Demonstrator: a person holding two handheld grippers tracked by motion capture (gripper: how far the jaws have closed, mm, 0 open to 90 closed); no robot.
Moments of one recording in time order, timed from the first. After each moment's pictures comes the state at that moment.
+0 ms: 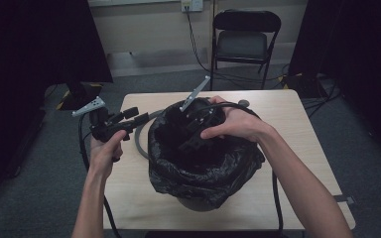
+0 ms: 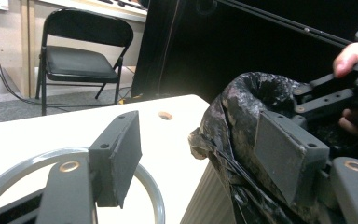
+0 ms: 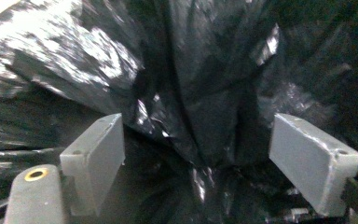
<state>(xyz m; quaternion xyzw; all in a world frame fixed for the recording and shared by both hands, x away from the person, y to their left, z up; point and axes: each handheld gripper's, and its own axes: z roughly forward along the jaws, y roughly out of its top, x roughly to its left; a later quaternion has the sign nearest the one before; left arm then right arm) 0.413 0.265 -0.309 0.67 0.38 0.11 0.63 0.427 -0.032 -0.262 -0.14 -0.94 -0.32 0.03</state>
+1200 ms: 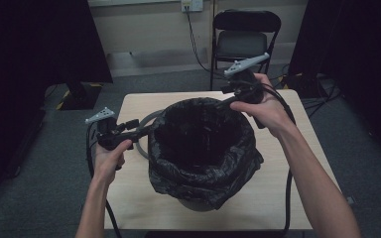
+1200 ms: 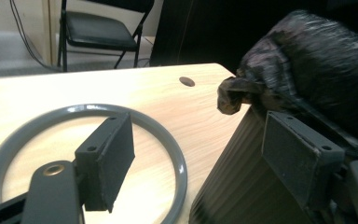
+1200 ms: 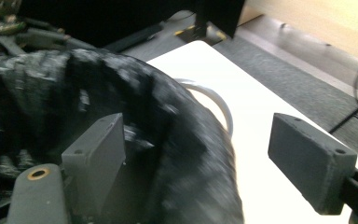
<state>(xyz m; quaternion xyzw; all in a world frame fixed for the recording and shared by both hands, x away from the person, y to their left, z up) 0.419 0.264 -0.353 0.70 0.43 0.11 0.56 0.456 -0.121 -0.236 -0.28 -0.84 -0.45 -0.15</state>
